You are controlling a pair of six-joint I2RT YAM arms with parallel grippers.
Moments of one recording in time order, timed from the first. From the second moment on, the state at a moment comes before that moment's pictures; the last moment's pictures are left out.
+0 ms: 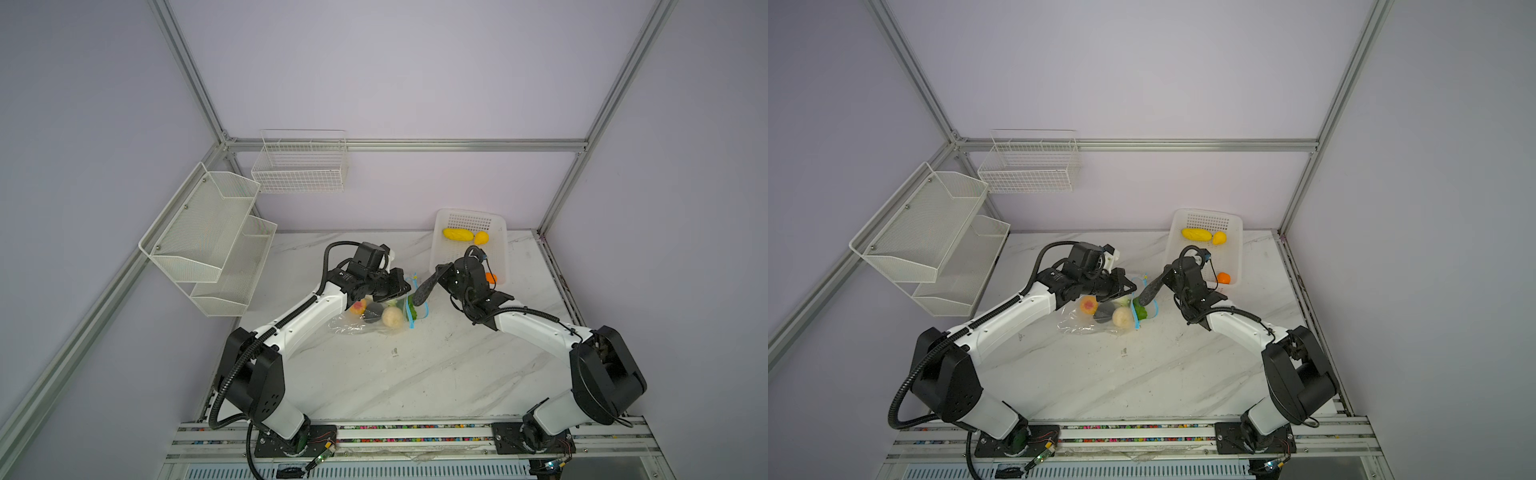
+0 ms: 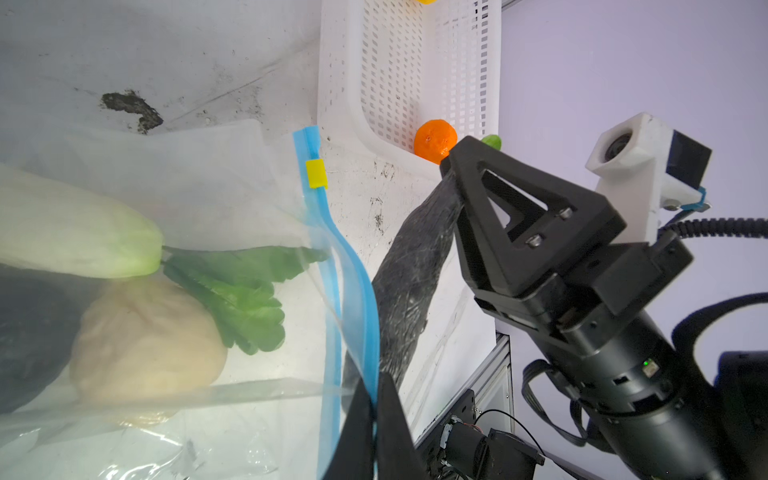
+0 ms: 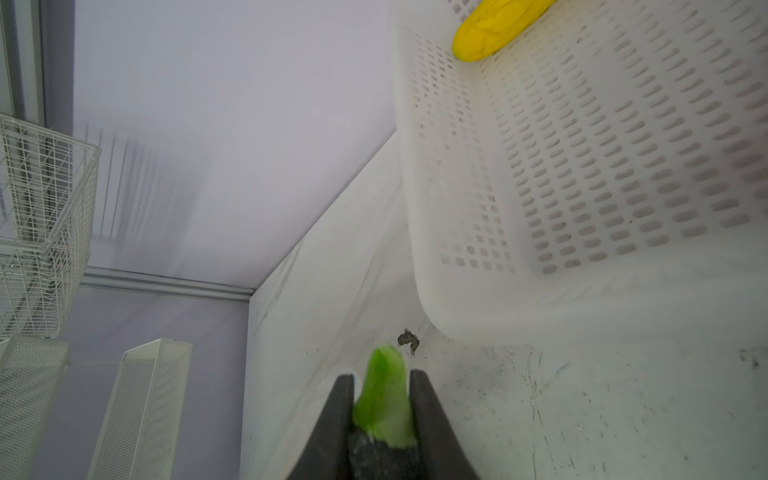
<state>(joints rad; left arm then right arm) -0.54 1.58 1.30 -0.46 0.41 -0.77 0.58 1.53 0.97 0.12 0.20 1.10</state>
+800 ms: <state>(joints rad) -0.57 1.58 1.33 -0.45 0.39 -0.78 0.71 1.66 1.01 0.13 0.28 1.18</state>
